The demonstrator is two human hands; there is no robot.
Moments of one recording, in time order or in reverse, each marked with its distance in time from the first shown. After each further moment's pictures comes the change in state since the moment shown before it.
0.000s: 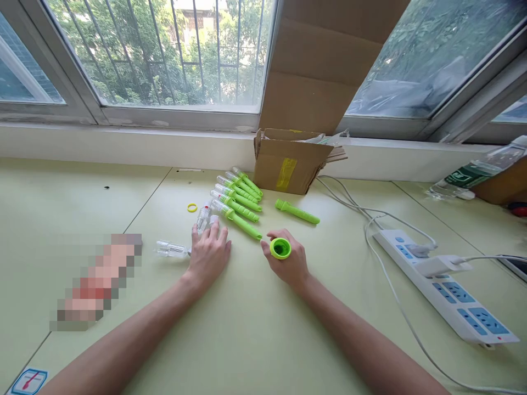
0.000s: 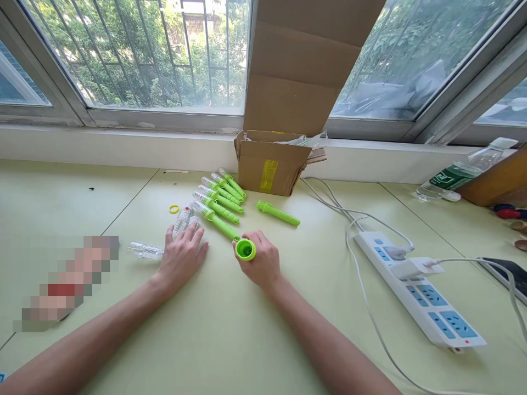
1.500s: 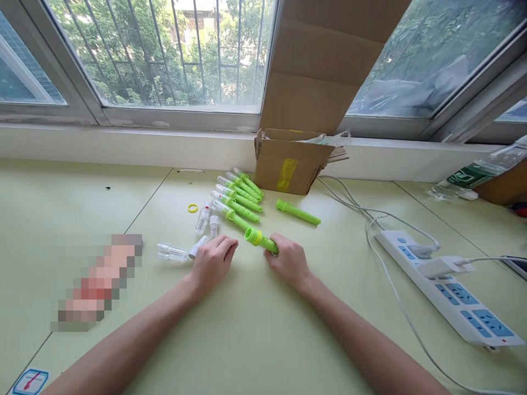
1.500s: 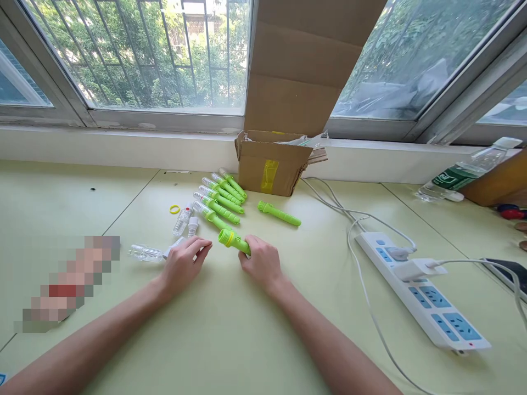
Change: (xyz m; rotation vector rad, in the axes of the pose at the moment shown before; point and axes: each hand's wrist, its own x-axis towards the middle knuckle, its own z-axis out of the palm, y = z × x) left_hand -0.005 0.000 0.002 -0.513 0.146 0.073; right_hand 0.002 0.007 0.003 -0.268 -0.269 0.048
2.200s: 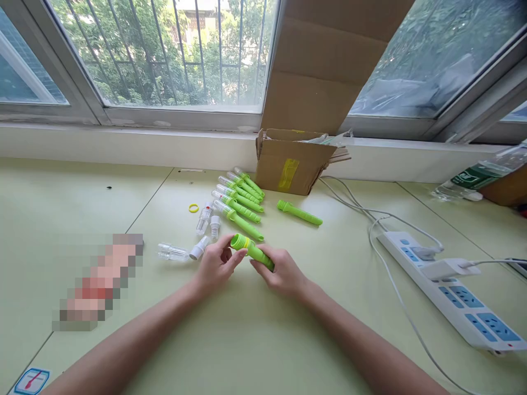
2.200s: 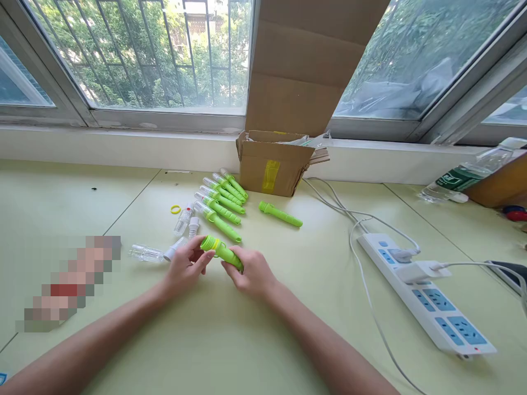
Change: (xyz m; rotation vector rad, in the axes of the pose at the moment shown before) left_hand 0.001 0.018 -0.006 -0.674 -0.166 -0.403; right_hand -0.009 -0.018 -0.011 0.576 -0.254 -0.167
